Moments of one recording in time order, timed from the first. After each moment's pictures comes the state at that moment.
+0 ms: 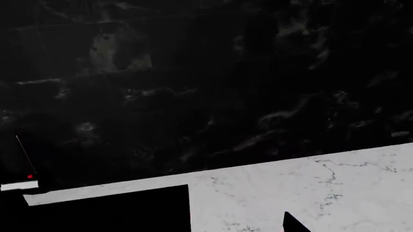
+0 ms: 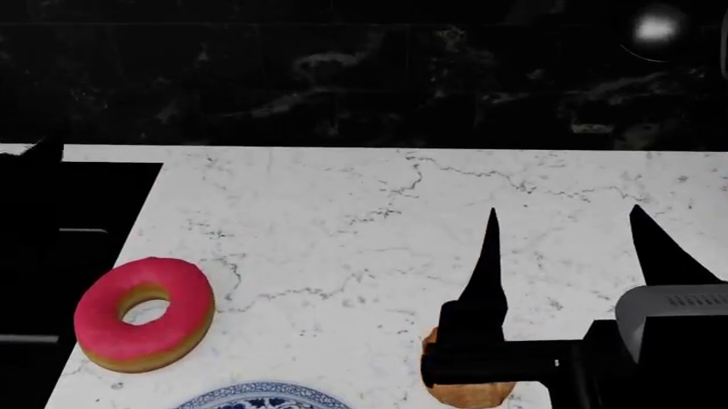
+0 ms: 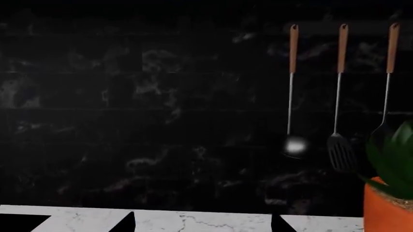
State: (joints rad) left arm -0.99 -0.54 -0.11 0.44 -1.42 -1.50 -0.79; right arm 0.36 0.43 0.17 -0.96 0.84 1.02 0.46
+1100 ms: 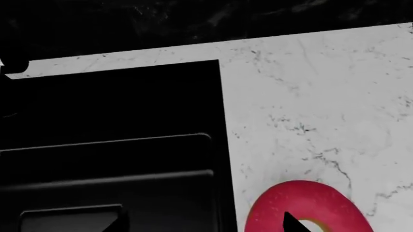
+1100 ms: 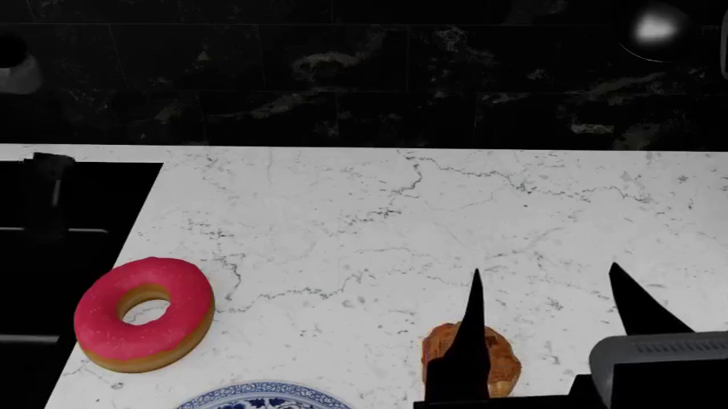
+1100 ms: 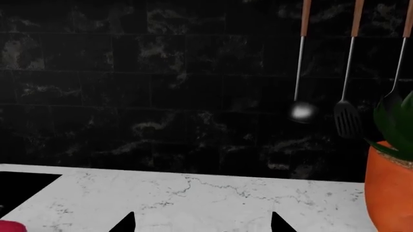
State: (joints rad) left arm -1.53 -0.57 0.62 -0.54 -1.39 -1.48 -0.59; right arm 0.27 0.48 0.18 -1.00 0.97 1.05 0.56
